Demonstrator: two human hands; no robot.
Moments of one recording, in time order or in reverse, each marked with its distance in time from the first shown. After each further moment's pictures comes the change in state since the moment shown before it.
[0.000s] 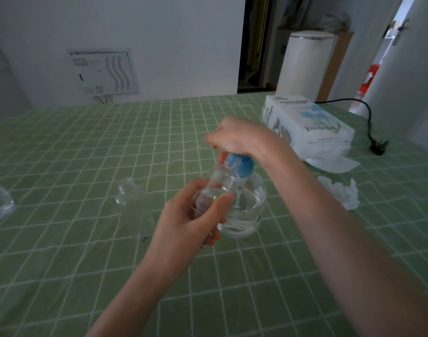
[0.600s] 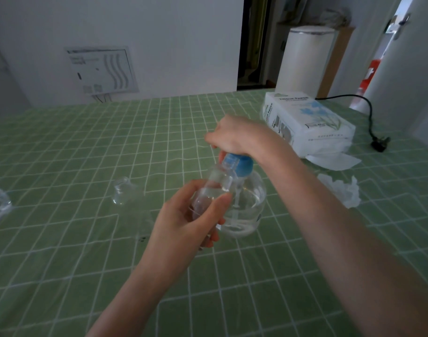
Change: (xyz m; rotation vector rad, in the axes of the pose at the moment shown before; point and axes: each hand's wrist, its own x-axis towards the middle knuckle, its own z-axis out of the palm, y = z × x) left_hand -0.003 0.005 0.003 -0.010 0.026 -0.030; right_hand -0.001 0.000 0.001 -0.039 0.002 -0.001
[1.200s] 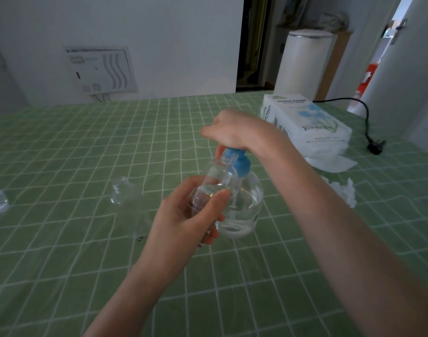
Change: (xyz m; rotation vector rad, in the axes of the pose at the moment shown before) left_hand 0.002 0.002 0.002 -0.004 0.004 0.014; right_hand 0.000 -0.001 -0.006 0.042 0.019 -0.040
